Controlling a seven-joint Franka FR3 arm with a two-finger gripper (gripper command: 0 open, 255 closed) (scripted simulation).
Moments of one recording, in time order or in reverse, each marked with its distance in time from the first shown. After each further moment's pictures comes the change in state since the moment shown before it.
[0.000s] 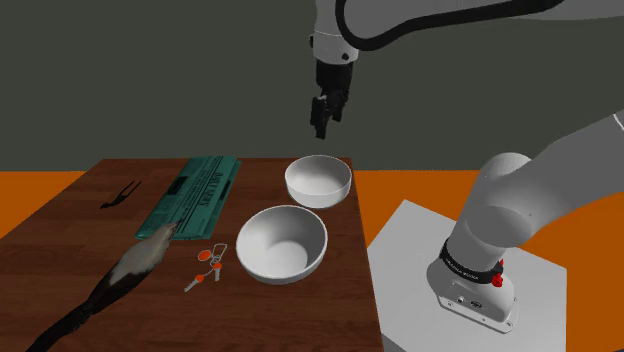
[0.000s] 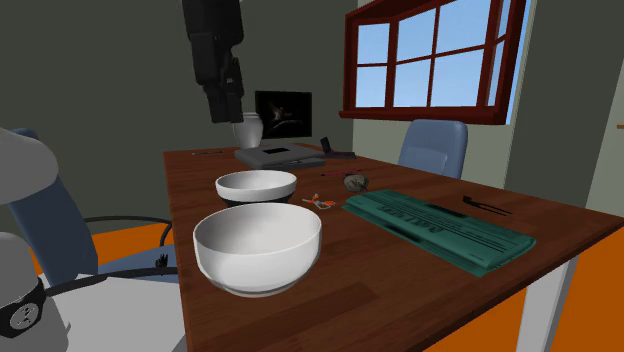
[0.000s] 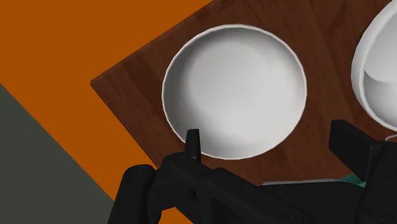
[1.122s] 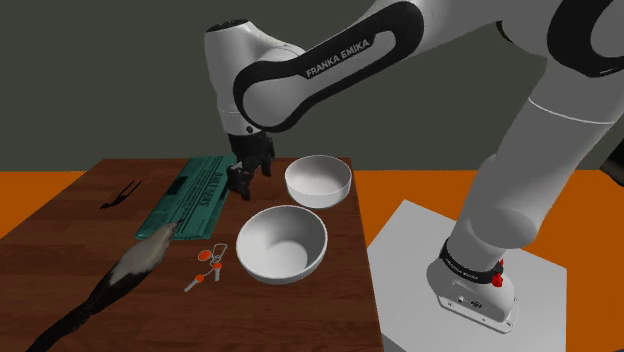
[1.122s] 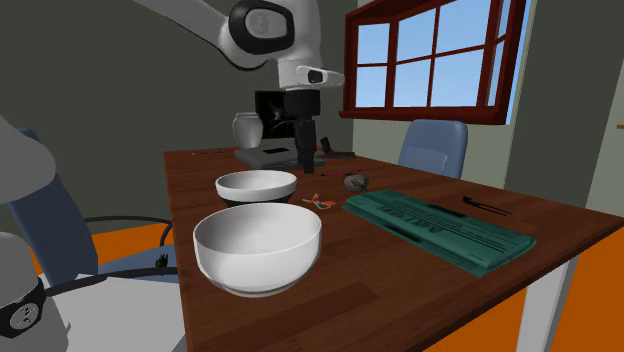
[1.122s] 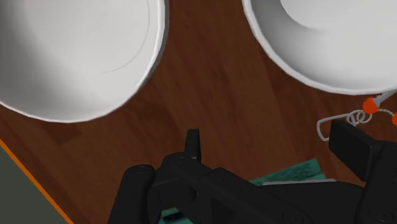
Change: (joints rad) arm 0.070 0.534 0.250 0.235 -0.056 0.238 0.253
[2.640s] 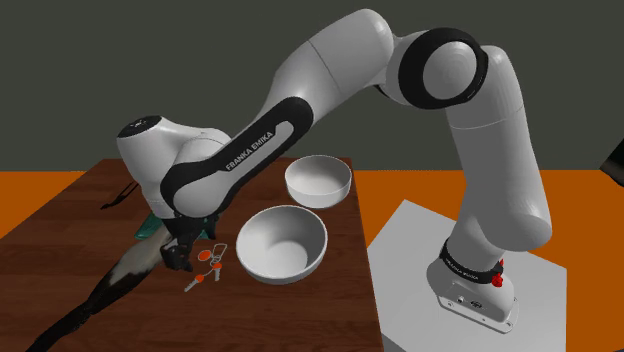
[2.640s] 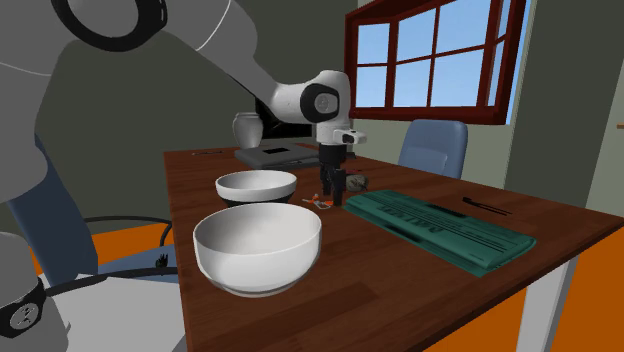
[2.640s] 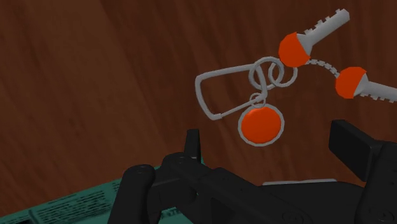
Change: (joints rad) arm 0.206 0.597 0.038 0.424 -0.261 0.067 0.238
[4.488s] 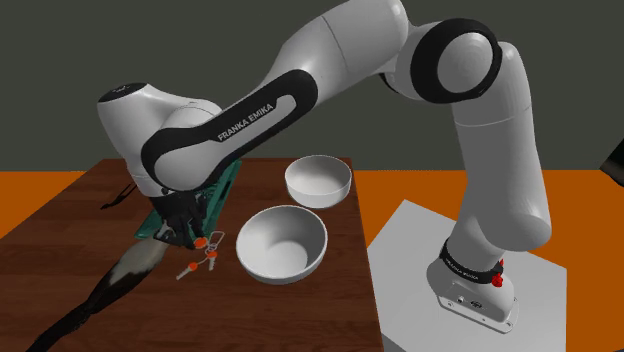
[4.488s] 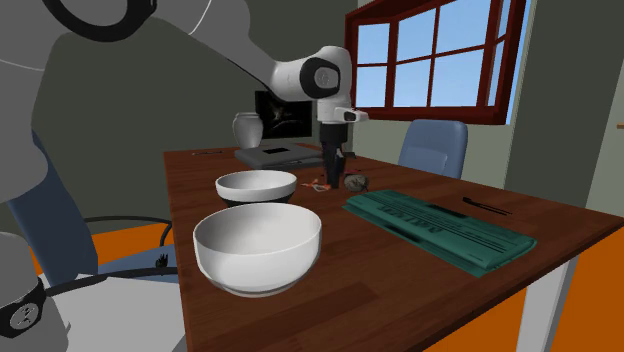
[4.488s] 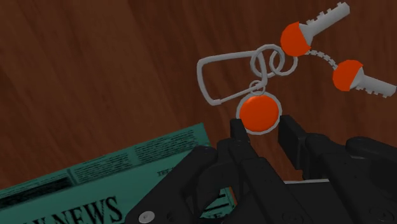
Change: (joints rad) arm -0.007 -0.050 0.017 0.070 0.031 -0.114 -0.021
